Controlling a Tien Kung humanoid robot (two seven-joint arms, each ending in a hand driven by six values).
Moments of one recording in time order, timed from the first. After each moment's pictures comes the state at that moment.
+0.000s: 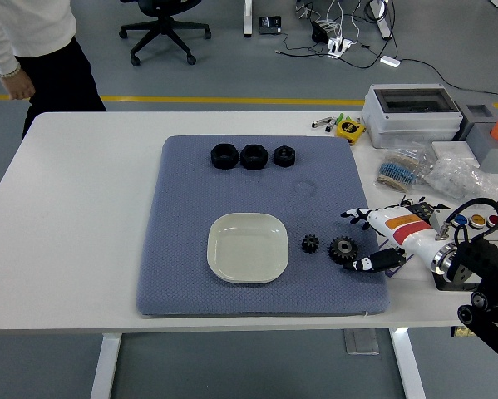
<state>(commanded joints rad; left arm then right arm) -0.07 0.07 -0.80 -0.18 0.87 0.20 0.11 0.55 -0.41 0.67 1.03 -1.91 -0.18 0.16</state>
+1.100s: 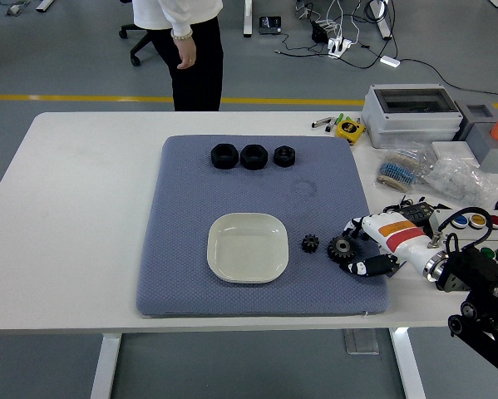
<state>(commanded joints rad) -0.07 0.07 -0.80 -0.18 0.87 0.20 0.11 0.57 -0.40 0.58 1.01 -1.92 -0.26 0.14</state>
